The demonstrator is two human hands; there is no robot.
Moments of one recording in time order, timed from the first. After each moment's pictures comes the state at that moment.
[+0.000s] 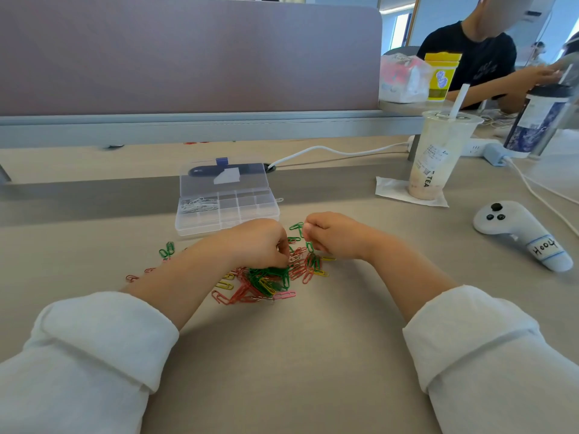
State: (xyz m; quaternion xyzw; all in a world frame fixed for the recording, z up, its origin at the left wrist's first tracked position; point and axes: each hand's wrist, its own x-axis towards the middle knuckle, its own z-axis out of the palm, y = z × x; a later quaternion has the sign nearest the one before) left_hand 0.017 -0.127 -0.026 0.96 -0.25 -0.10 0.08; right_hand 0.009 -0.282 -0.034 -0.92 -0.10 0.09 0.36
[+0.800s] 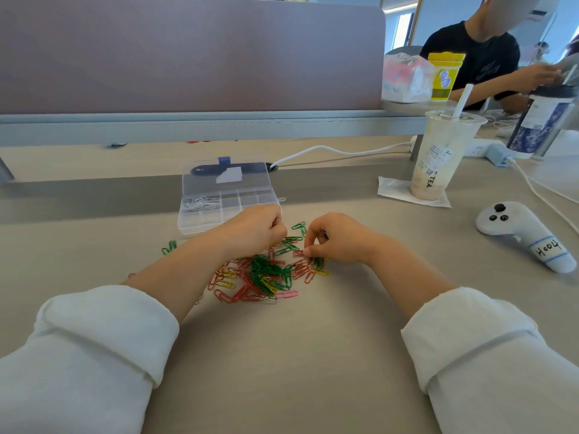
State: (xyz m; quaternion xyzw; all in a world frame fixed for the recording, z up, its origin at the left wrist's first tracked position) left_hand 0.024 -0.117 -0.025 0.95 -0.20 -0.06 0.24; right_hand 0.012 -0.286 -0.039 -0.96 -0.14 0.04 0.22
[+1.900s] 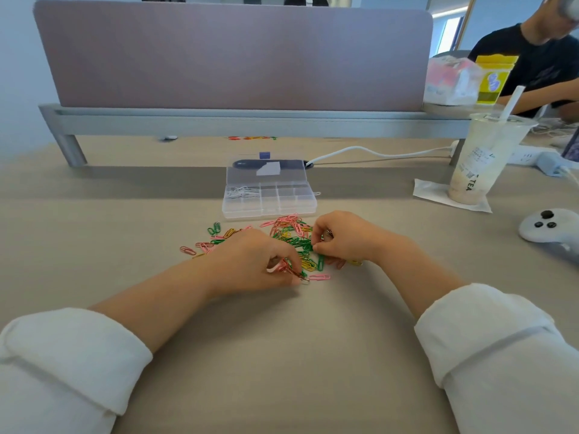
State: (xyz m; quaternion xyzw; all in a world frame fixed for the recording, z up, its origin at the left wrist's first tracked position) left_hand -0.039 -0.054 -0.049 0.92 -0.35 0.05 0.15; right_hand -0.004 -0.246 -0.039 -0.94 -0.16 0.10 0.29
